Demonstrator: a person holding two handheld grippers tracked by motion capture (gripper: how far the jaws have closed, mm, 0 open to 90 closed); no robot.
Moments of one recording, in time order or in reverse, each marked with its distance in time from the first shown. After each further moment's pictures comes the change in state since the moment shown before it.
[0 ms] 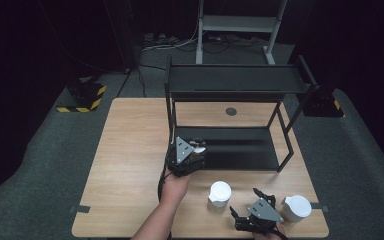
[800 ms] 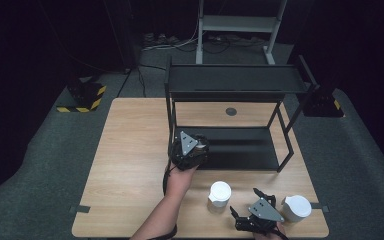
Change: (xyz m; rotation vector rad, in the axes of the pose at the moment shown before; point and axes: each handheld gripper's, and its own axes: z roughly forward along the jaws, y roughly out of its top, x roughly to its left) left arm 0.001 0.005 0.027 0.033 0.033 -0.015; right arm -0.001 -0.001 0.000 -0.005 0.003 0.007
